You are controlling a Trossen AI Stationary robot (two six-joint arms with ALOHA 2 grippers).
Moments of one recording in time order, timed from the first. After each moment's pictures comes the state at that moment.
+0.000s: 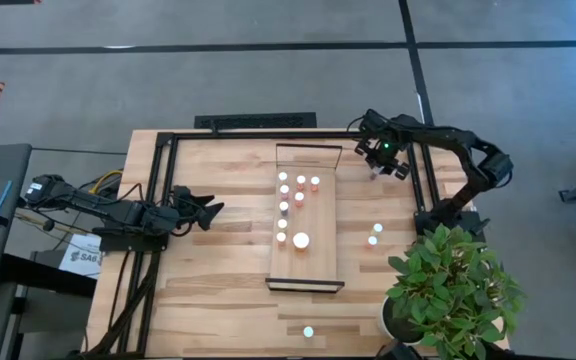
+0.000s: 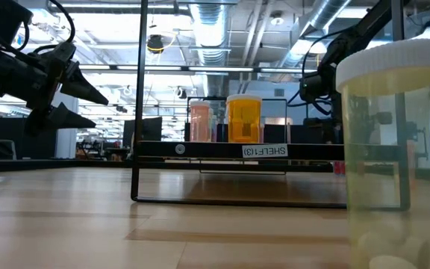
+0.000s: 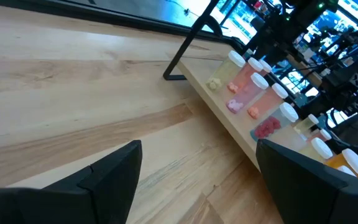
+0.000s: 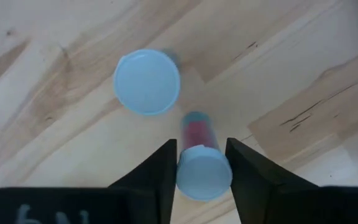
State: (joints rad) left arm -0.23 0.43 0.05 -0.06 -0.74 -0.94; right arm -0.86 1.59 0.98 -0.90 -0.01 1.35
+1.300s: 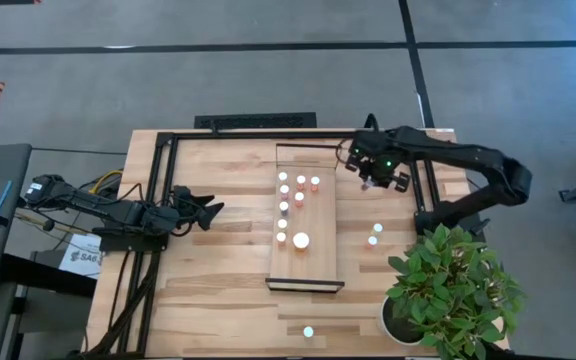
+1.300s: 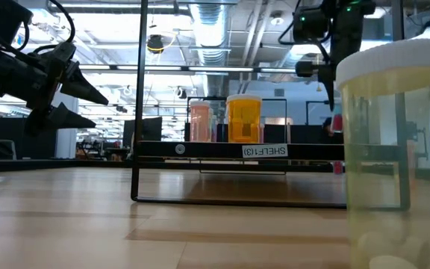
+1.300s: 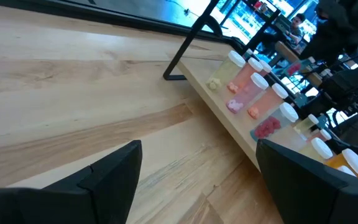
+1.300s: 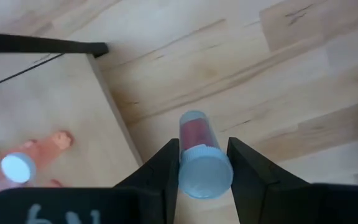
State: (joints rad) left arm -0.23 0.43 0.05 -0.06 -0.74 -0.94; right arm -0.46 1.37 1.15 -1.17 0.02 1.54
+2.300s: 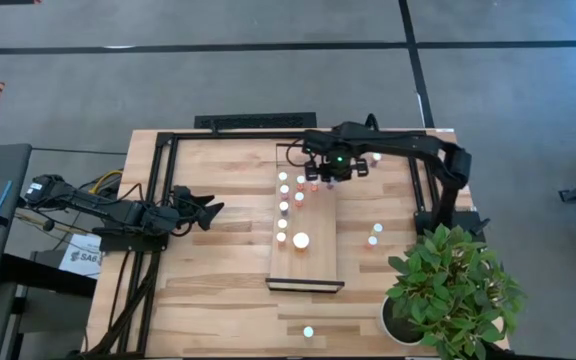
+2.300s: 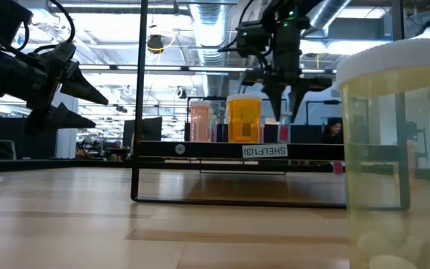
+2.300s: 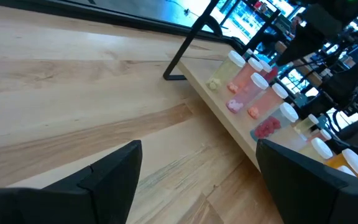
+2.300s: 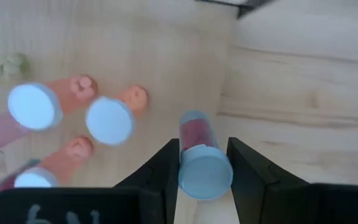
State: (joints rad) left arm -0.23 0.43 0.05 -0.06 -0.74 -0.94; right arm -0.37 1.84 1.56 -1.20 0.00 1.11
